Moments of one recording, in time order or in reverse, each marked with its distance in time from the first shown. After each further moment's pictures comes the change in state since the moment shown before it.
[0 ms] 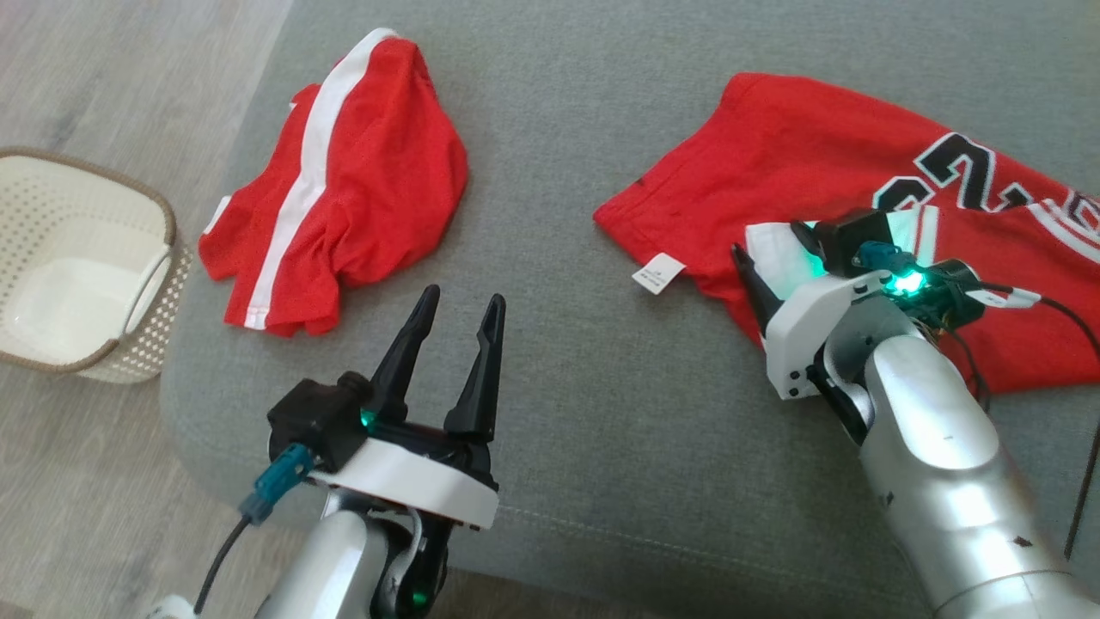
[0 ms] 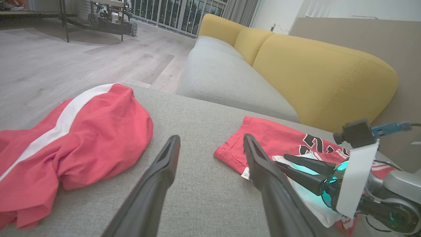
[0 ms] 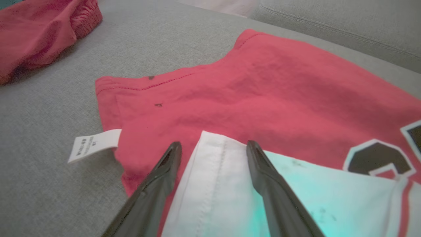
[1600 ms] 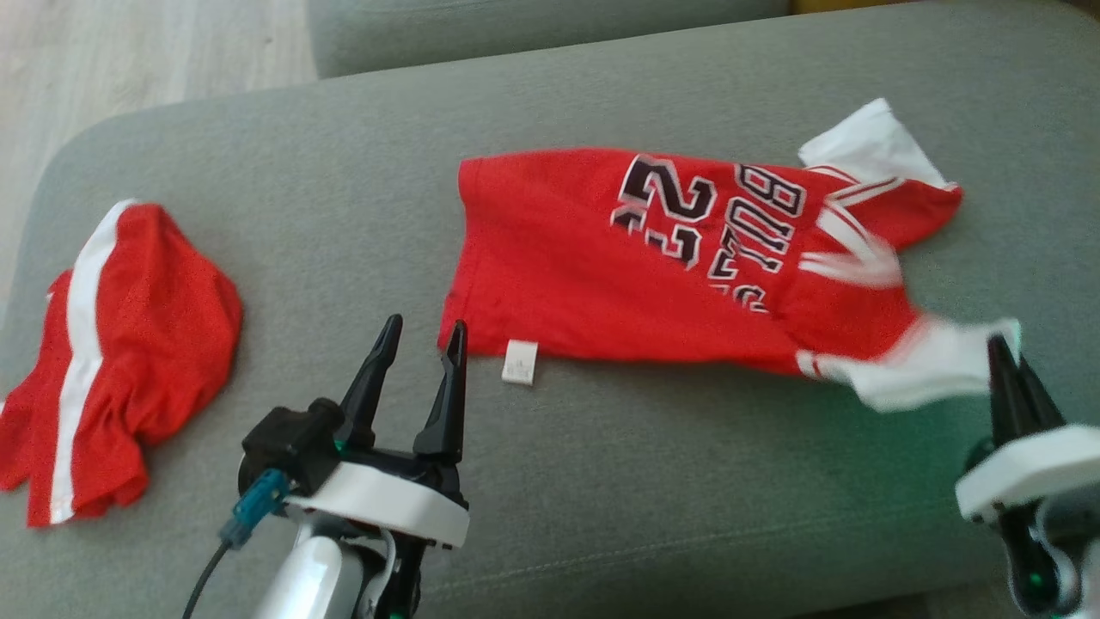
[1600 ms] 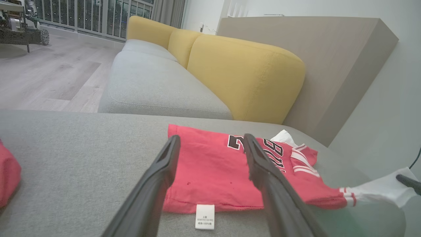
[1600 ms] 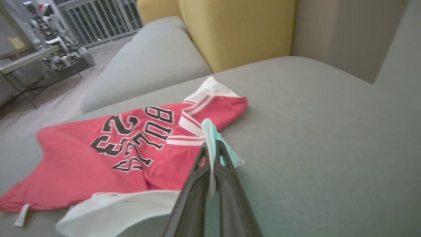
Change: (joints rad) left arm 0.061 0.000 0.070 0.013 0.039 -0.001 0.000; right arm 0.547 0.019 -0.424 -0.673 0.292 0.000 0.103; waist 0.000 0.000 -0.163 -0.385
